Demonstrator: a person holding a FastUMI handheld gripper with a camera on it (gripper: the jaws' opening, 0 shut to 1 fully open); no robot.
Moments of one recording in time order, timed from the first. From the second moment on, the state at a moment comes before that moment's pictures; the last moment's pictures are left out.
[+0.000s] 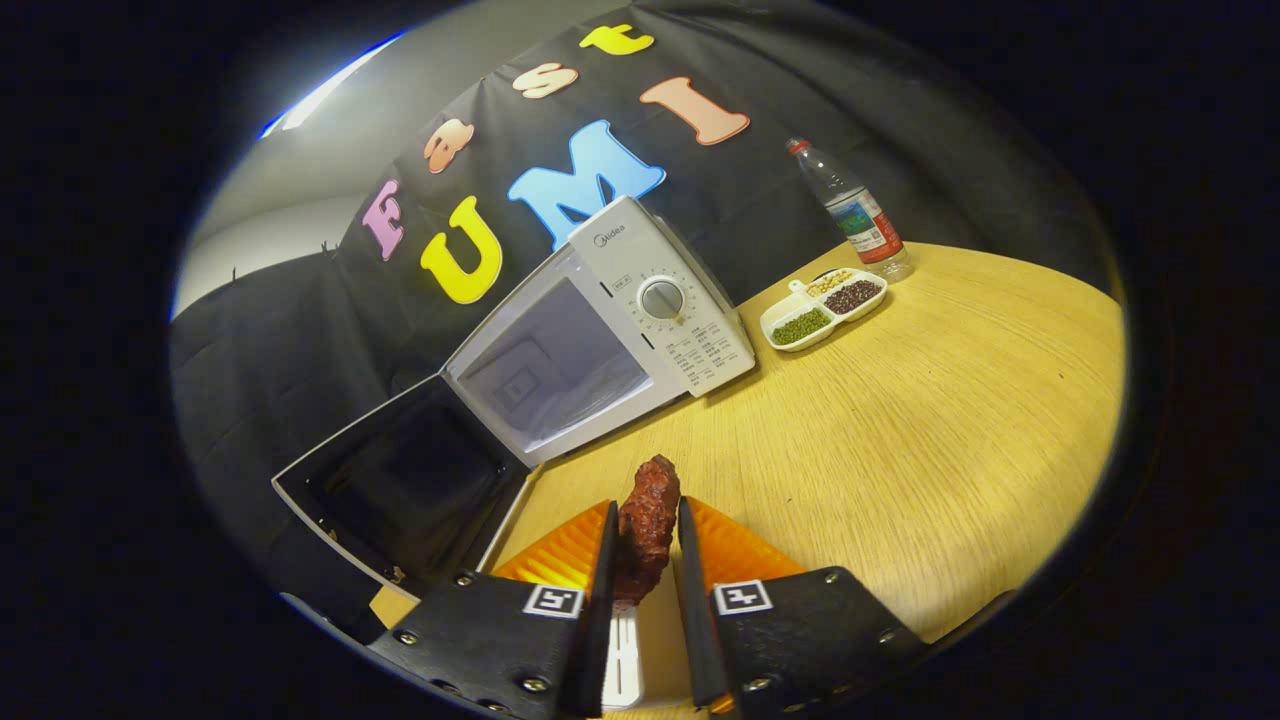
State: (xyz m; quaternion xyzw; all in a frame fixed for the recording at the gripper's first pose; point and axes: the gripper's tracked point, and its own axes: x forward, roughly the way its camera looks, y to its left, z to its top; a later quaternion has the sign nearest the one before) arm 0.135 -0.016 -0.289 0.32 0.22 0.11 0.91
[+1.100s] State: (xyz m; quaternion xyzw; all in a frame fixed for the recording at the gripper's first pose) arm 0.180 0.028 -0.204 0.33 0.17 0.10 0.92
